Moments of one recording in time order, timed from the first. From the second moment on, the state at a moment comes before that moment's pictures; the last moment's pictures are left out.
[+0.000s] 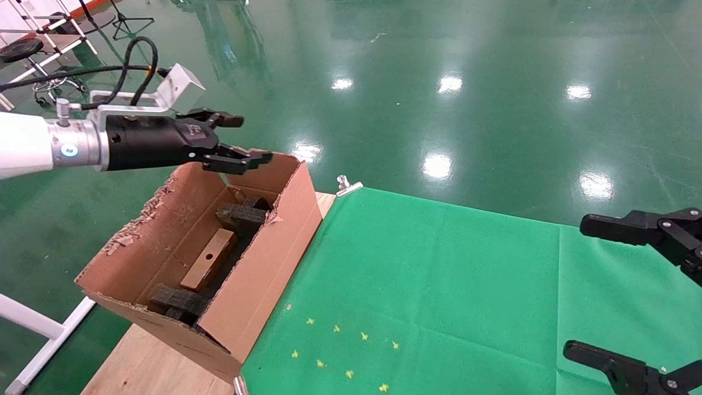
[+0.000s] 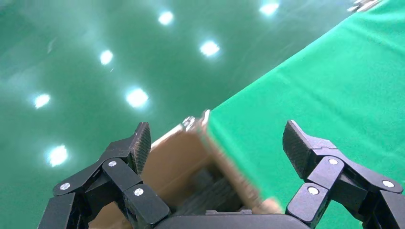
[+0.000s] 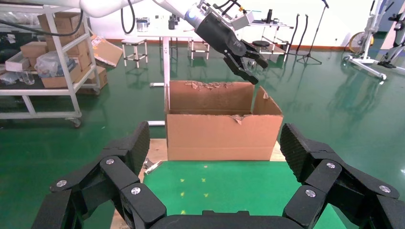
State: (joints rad) left arm -1.63 0.66 0.42 -0.57 1.48 1.31 -0.15; right arm 1.09 -0.59 -0.33 1.26 -0.69 -1.47 0.16
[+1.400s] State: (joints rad) left arm -1.12 0.61 0.29 -1.23 0.79 1.48 -0.18; right arm 1.09 -0.59 -0.33 1.26 -0.69 -1.47 0.16
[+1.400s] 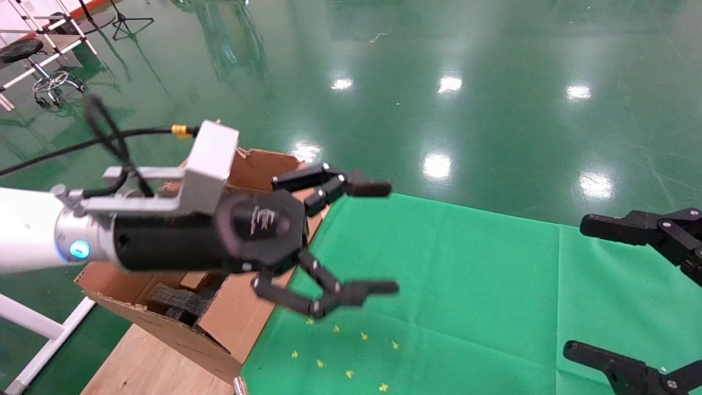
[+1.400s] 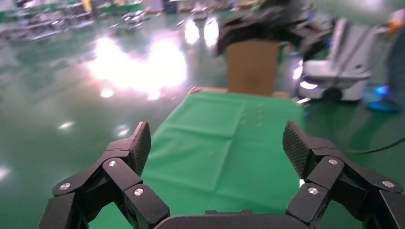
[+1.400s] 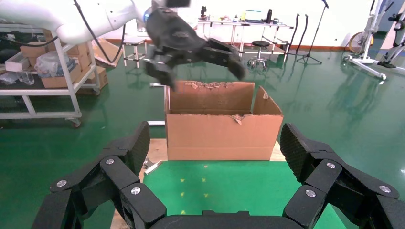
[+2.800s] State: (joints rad) left arm -1.07 0.61 0.28 -1.29 0.73 1.50 -0.19; right arm 1.09 -0.59 -0.33 1.26 -0.69 -1.47 0.16
